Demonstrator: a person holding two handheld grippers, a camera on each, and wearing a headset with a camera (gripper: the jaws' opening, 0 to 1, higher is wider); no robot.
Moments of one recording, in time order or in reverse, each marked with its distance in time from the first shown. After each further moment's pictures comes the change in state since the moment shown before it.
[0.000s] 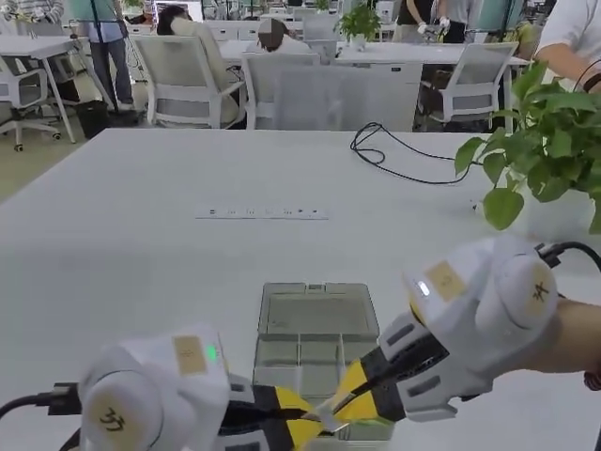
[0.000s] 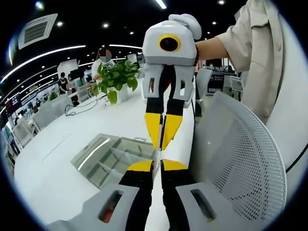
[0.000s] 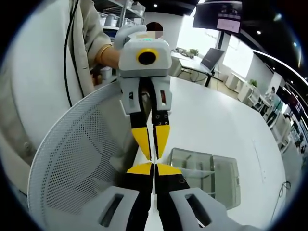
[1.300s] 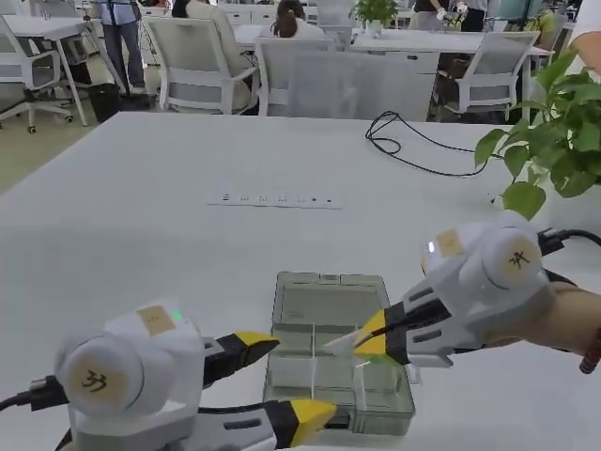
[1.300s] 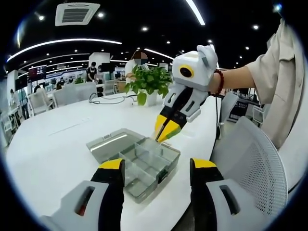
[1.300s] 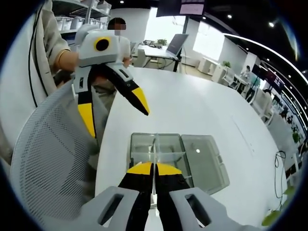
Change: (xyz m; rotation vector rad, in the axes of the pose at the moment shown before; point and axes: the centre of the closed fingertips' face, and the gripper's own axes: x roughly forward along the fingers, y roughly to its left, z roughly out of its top) left arm -0.017 0.045 -0.006 -0.261 -0.111 0.185; right arm 0.000 -0.070 -0.040 0.186 0.061 -0.208
